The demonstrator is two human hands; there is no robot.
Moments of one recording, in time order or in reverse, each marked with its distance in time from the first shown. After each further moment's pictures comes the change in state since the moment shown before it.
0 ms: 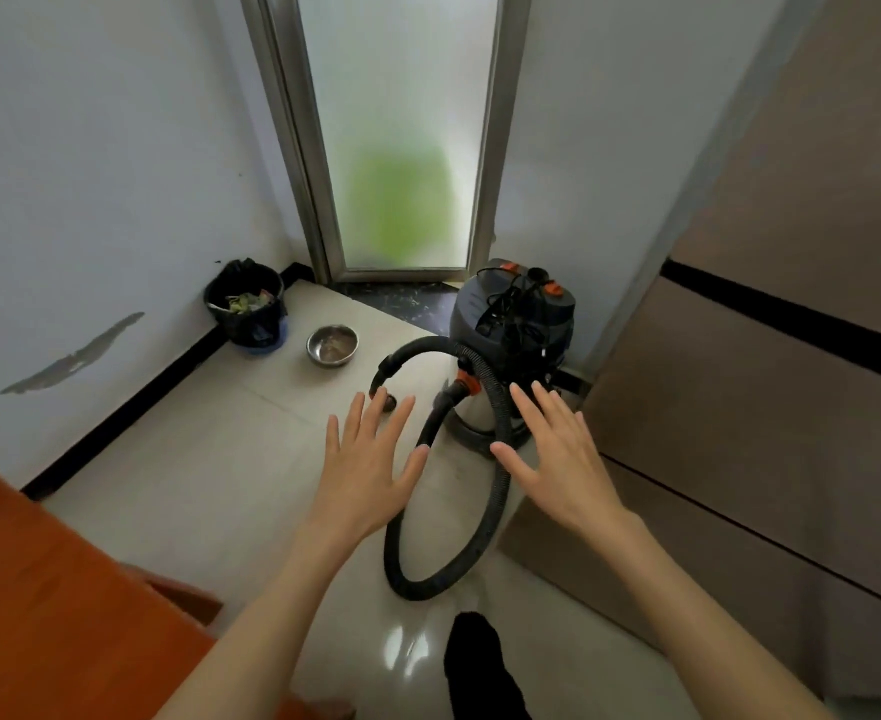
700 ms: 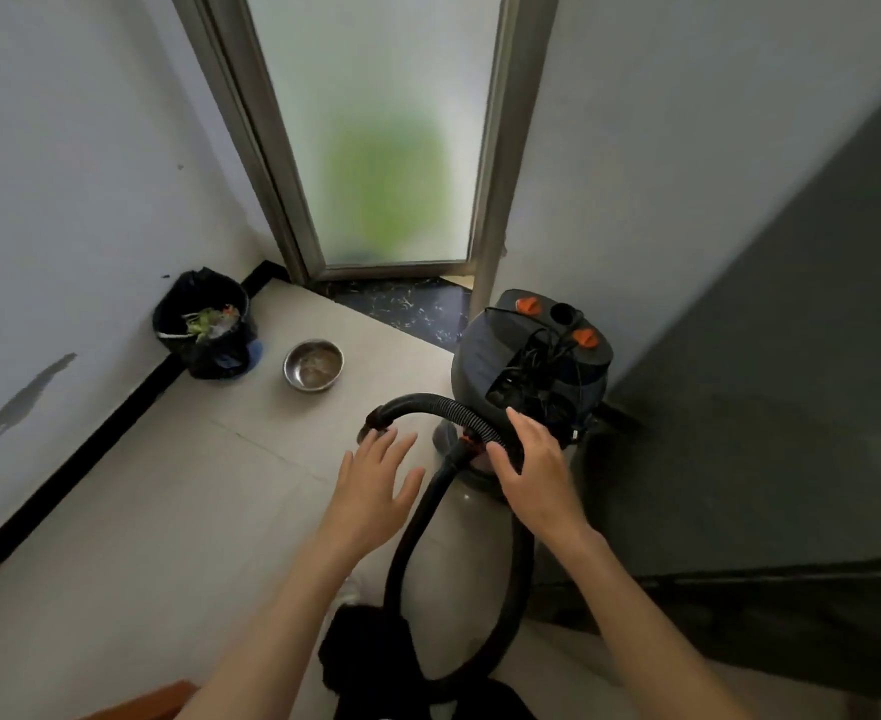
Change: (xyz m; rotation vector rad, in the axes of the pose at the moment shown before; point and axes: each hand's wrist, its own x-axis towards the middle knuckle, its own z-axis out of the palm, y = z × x) left_hand 0.285 -0.054 0.041 -0.188 -0.238 -0.068; right_hand 0.293 0.033 0.028 0.390 -0.011 0.241
